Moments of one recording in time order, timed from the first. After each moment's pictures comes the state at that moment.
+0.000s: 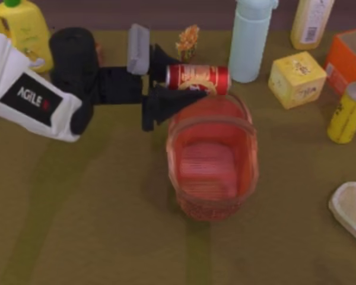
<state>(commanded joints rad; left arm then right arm) -0.30 2.31 1.23 1.05 1.27 0.04 0.00 0.00 0.00 0.00 0.00 0.00</state>
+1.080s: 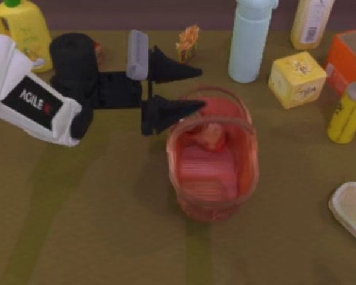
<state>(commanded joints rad) -0.30 2.33 1.22 1.07 1.27 0.04 0.00 0.00 0.00 0.00 0.00 0.00</state>
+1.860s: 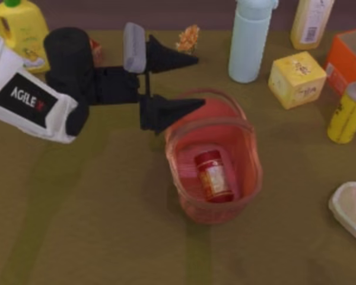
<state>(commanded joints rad) -0.30 2.27 1.19 1.04 1.23 0.03 0.03 0.06 0.06 -0.06 0.00 -0.03</state>
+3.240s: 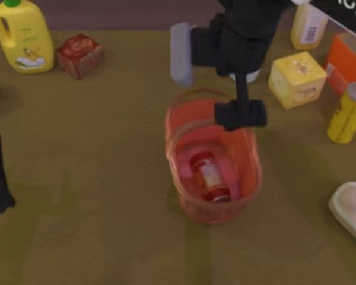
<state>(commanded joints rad) 0.00 0.19 0.11 0.08 0.12 -0.03 0.62 2.17 2.17 -1.42 0.01 -0.95</state>
